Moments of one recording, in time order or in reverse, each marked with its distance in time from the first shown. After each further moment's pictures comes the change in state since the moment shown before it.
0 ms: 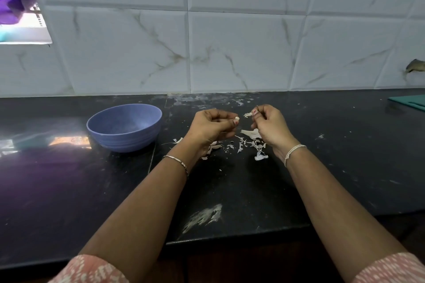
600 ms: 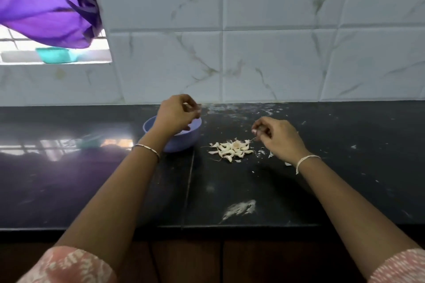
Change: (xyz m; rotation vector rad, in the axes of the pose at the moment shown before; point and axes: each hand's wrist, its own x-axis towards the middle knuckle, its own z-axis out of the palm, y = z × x) left_hand -0.043 0.081 -0.124 0.787 0.338 0.181; right_hand -0.028 -0.031 0.019 -0.427 -0.221 -0.459
